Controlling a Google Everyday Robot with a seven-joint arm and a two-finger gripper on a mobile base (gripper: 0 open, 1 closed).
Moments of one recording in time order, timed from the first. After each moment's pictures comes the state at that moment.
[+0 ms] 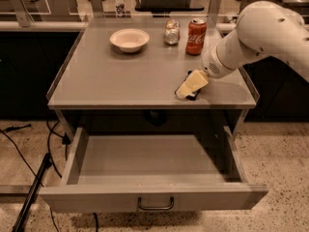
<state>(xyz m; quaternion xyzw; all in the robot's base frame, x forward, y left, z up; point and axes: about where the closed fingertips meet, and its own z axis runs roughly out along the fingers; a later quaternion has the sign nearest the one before) 0.654 -0.144 0.839 -0.44 0.83 0.06 0.33</state>
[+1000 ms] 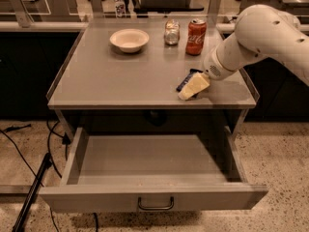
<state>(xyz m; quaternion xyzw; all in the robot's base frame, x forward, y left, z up) 0.660 -0.151 0.822 -0.45 0.84 0.06 0.30</state>
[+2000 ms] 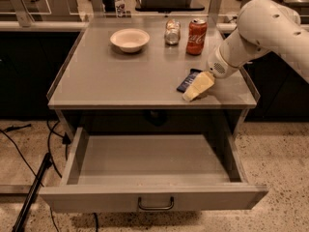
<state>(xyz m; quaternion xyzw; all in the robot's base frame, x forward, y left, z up) 0.662 -0.167 0.811 -0.46 0.85 0.07 0.26</state>
